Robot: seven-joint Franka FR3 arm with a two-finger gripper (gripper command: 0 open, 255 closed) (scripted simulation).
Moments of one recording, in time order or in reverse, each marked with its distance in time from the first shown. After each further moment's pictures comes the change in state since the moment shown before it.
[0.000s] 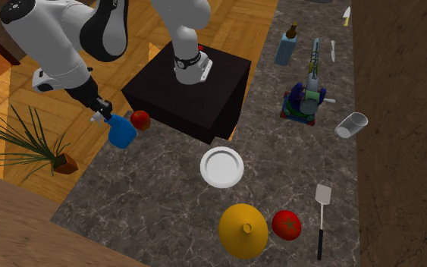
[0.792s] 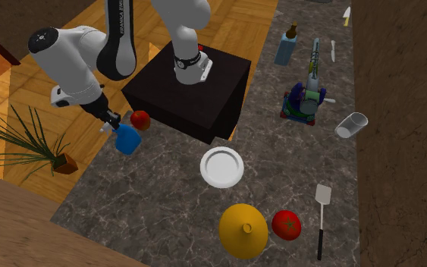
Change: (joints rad) arm -0.002 0.134 0.002 -0.042 -0.019 0.176 0.017
